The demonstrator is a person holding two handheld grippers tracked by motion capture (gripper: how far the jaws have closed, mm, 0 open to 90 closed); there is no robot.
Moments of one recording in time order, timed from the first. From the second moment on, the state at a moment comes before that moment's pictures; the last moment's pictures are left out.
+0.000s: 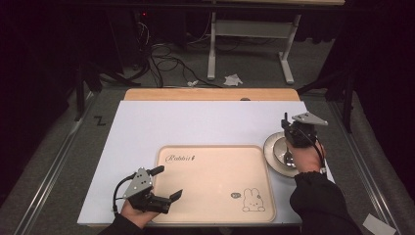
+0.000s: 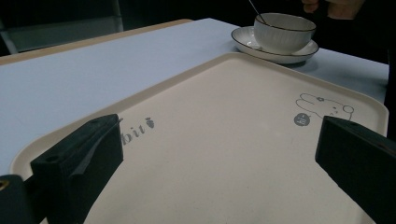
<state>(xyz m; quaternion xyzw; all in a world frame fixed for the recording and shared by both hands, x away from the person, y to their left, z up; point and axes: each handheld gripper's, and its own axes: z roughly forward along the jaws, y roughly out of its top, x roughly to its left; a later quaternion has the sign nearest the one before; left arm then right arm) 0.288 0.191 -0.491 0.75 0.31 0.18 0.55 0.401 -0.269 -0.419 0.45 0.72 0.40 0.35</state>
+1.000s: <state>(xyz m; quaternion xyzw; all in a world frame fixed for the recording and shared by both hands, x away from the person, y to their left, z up) 0.288 0.196 -0.490 0.75 0.31 0.18 0.56 0.473 -0.271 -0.424 0.50 0.73 0.32 0.35</state>
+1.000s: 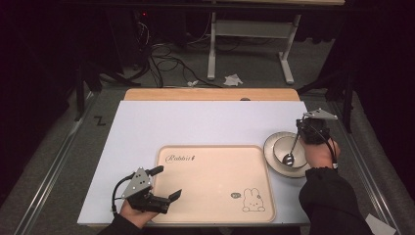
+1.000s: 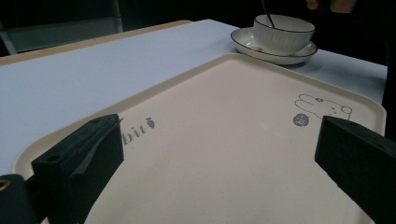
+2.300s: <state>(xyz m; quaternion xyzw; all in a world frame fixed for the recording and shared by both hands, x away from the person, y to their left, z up) 0.286 0.192 -0.490 0.75 0.31 0.17 0.56 0.420 -0.340 -0.433 0.53 0.71 0.29 0.36</state>
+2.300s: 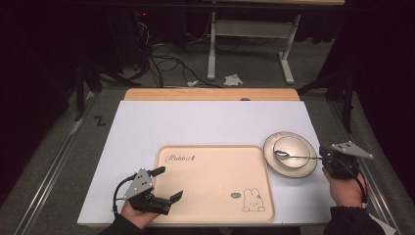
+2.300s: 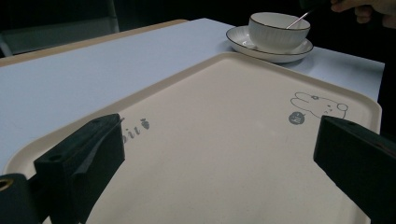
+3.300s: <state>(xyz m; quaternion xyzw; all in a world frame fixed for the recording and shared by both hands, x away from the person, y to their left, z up) 0.286 0.190 -0.491 0.75 0.30 0.18 0.56 0.317 -0.341 -0.436 0.48 0.68 0.42 0.36</state>
